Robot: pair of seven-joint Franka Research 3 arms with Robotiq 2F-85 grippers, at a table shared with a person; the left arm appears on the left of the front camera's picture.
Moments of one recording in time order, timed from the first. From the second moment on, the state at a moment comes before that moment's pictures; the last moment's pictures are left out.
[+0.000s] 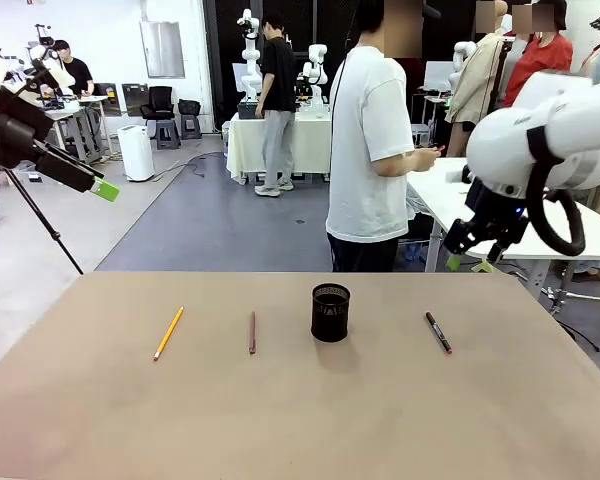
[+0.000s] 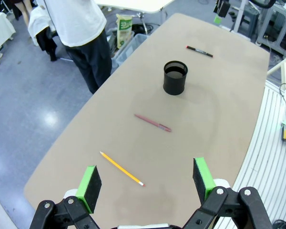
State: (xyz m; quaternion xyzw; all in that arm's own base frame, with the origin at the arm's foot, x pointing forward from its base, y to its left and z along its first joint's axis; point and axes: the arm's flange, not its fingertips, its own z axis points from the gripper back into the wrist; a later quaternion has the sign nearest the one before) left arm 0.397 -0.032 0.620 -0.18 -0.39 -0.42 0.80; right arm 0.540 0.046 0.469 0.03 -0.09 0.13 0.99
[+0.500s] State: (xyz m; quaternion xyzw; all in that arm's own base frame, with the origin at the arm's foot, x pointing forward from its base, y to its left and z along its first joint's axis) left arm 0.397 -0.032 0.620 -0.18 -0.39 -0.42 0.80; right arm 0.542 0.048 0.465 0.03 -0.09 0.13 0.99
